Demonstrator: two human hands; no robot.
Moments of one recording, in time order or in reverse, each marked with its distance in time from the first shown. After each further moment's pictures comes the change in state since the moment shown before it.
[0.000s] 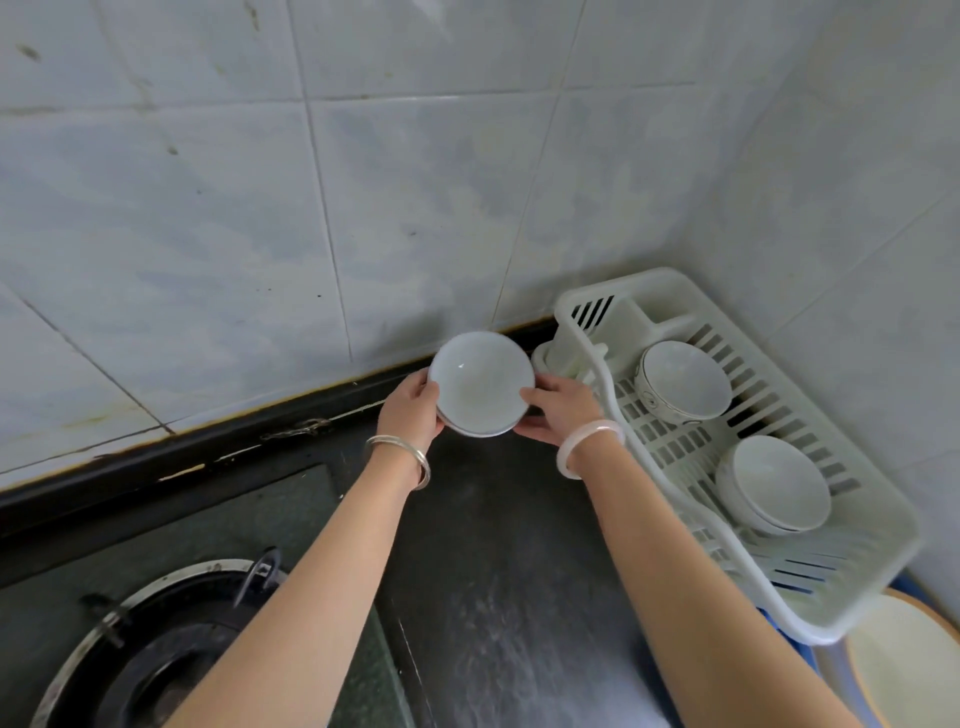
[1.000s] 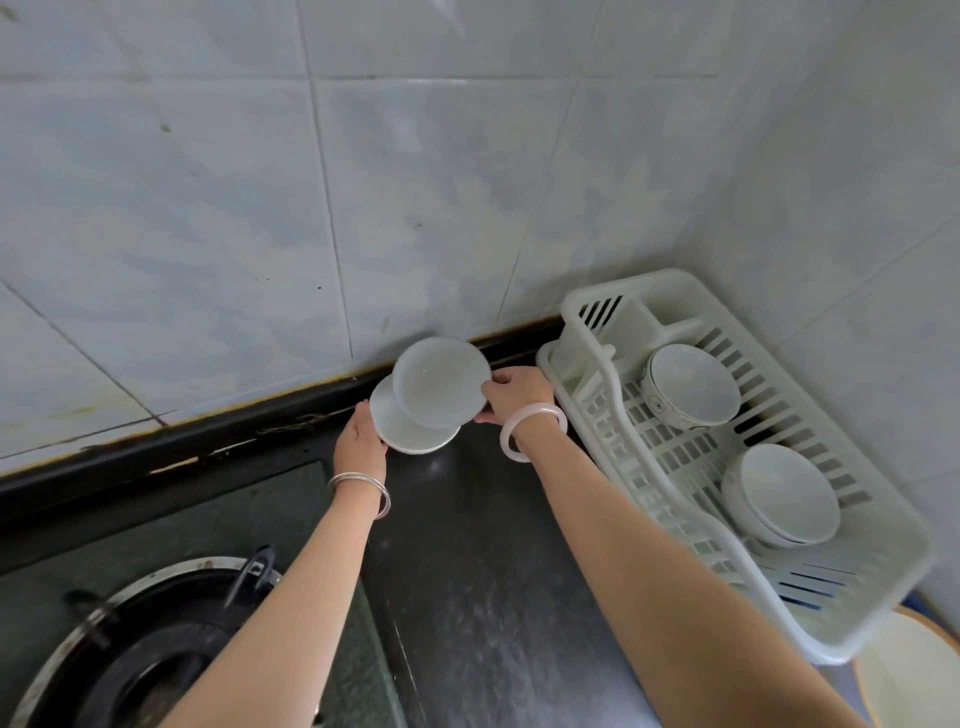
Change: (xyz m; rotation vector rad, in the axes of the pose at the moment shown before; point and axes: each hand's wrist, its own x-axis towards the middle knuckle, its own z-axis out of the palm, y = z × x) left_hand 0.030 -0.059 -0.047 -0.166 0.222 -0.014; right_hand 0.040 0.012 0.048 -0.400 0.066 -0.131
